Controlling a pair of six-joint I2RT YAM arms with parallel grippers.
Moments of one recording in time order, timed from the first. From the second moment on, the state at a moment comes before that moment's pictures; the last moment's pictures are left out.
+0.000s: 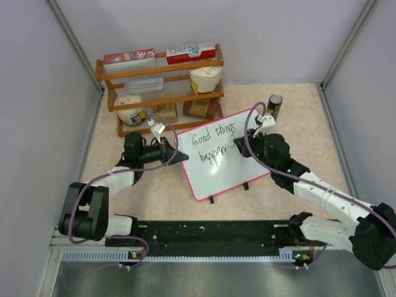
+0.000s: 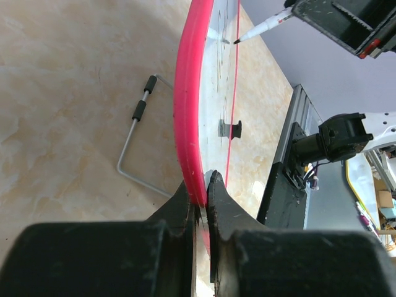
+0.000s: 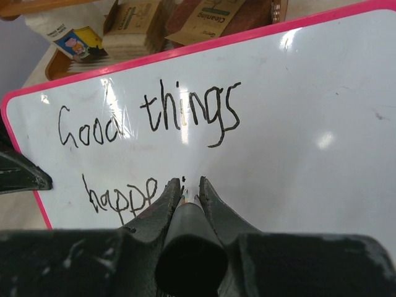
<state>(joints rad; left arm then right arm) -0.17 1.34 0.50 0.50 1.00 -0.48 0.63 1.03 0.63 0.19 0.11 0.37</state>
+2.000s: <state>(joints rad) -0.17 1.34 0.50 0.49 1.00 -0.48 0.60 1.08 0.64 0.21 0.09 0.38</state>
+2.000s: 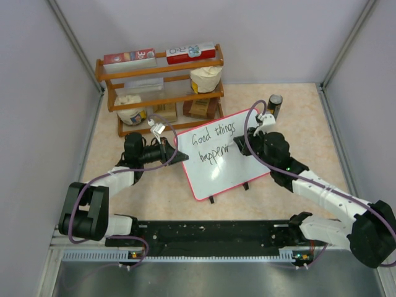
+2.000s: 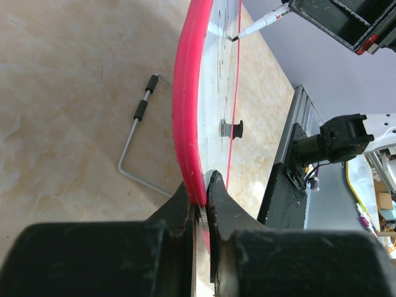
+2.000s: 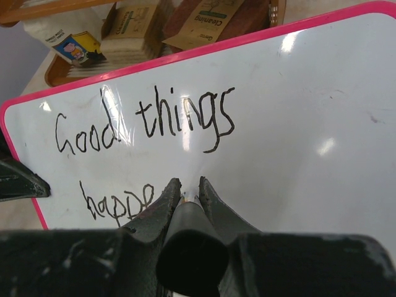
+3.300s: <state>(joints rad) -0.17 1.34 0.50 0.50 1.00 -0.48 0.58 0.99 0.64 0.16 0.12 0.38</state>
